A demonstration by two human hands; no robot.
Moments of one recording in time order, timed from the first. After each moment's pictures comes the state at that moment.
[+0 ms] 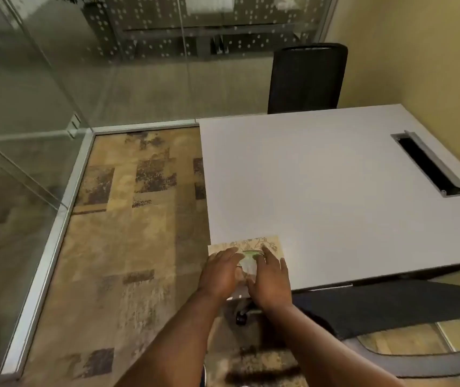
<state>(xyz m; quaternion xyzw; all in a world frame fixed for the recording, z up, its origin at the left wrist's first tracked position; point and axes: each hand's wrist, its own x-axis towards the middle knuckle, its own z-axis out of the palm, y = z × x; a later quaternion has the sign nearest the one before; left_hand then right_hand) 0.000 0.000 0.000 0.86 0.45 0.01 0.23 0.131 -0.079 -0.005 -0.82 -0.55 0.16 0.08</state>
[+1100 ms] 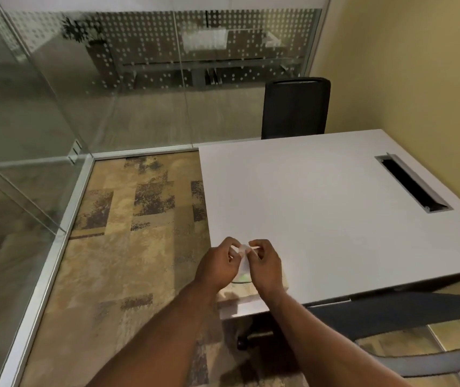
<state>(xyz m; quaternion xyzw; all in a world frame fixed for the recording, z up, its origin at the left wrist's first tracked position) -0.006 0.035 0.063 0.78 0.46 0.19 0.38 0.114 -0.034 0.067 -0.77 -0.33 0.28 0.47</state>
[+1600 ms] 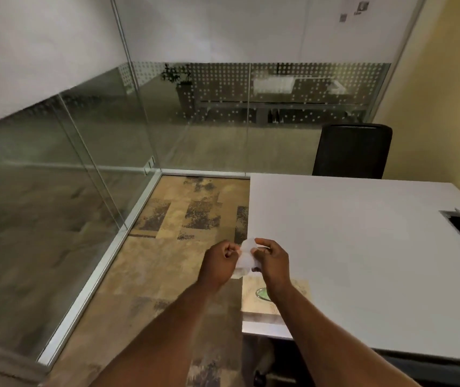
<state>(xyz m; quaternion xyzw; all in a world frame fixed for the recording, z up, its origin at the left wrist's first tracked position) -0.066 0.011 0.127 0.63 0.59 0.33 0.38 0.077 -0.021 0.129 -0.61 -0.33 0.44 0.57</state>
